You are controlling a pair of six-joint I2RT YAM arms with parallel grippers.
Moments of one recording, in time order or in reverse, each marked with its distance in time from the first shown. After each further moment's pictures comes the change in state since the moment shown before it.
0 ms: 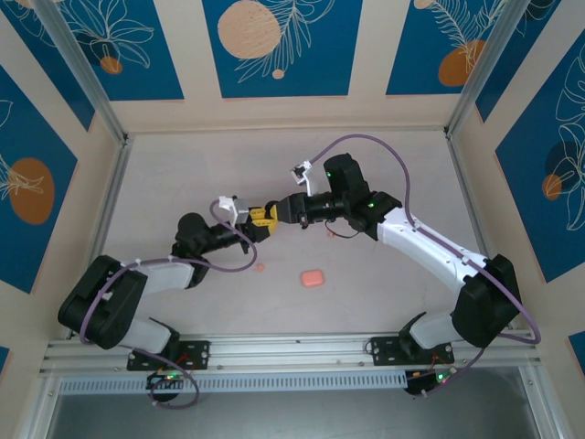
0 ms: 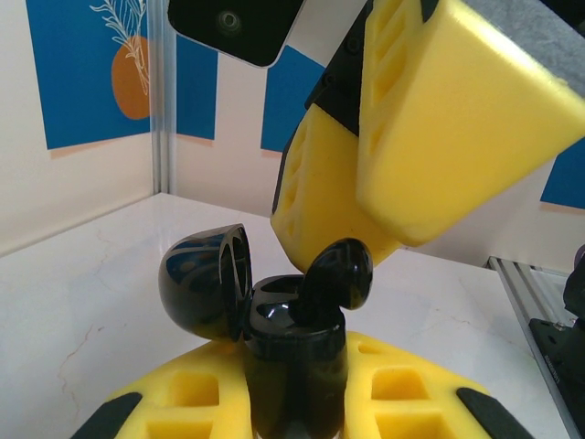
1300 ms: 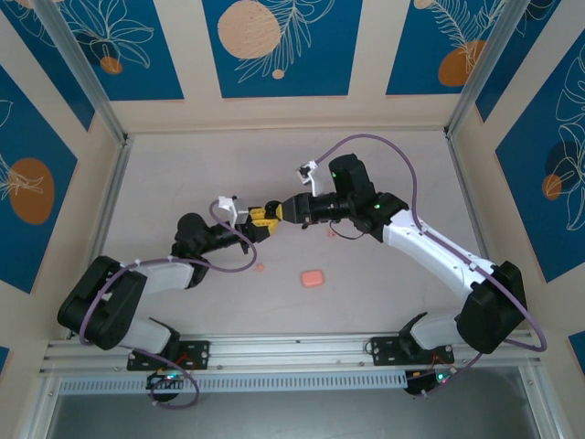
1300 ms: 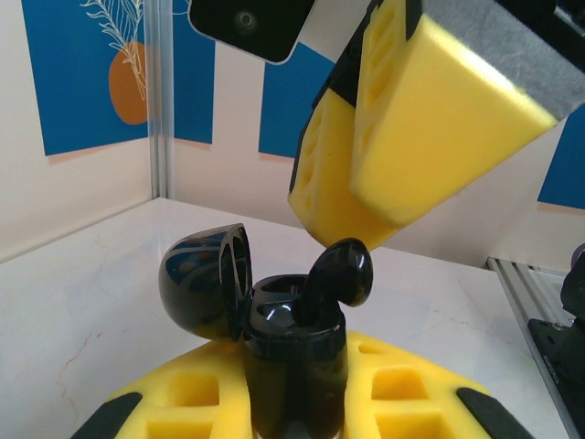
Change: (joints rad) left arm 0.000 -0.006 0.000 0.005 0.005 0.004; right arm -0.006 -0.042 -0.008 -0.043 0.028 -0.004
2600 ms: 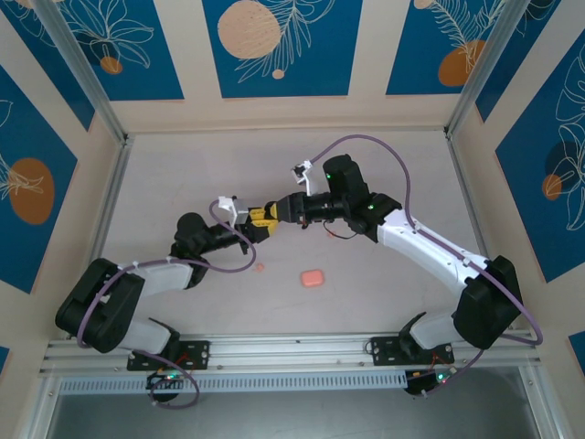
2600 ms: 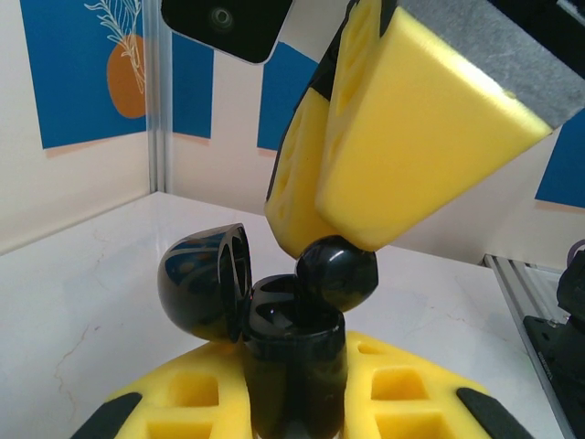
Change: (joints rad) left arm 0.000 -0.019 0.000 -0.041 0.005 0.001; right arm 0.029 0.034 0.000 0.072 0.012 0.049
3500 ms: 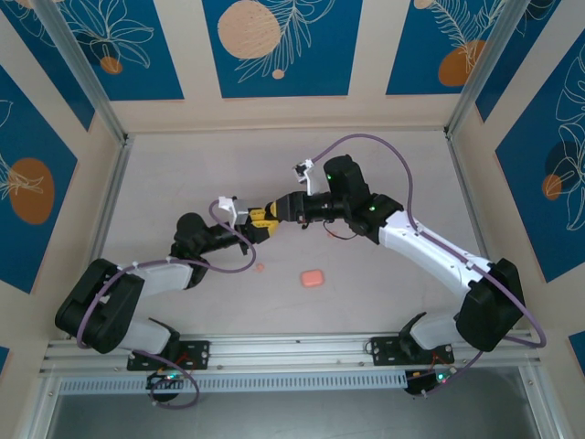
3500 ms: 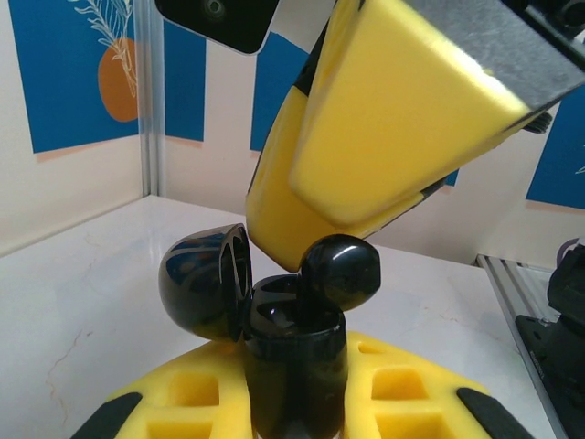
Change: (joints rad) left arm -0.001 -0.002 0.000 0.019 0.016 -0.004; right arm 0.011 -0.025 0.000 -0.006 0.066 -0.002
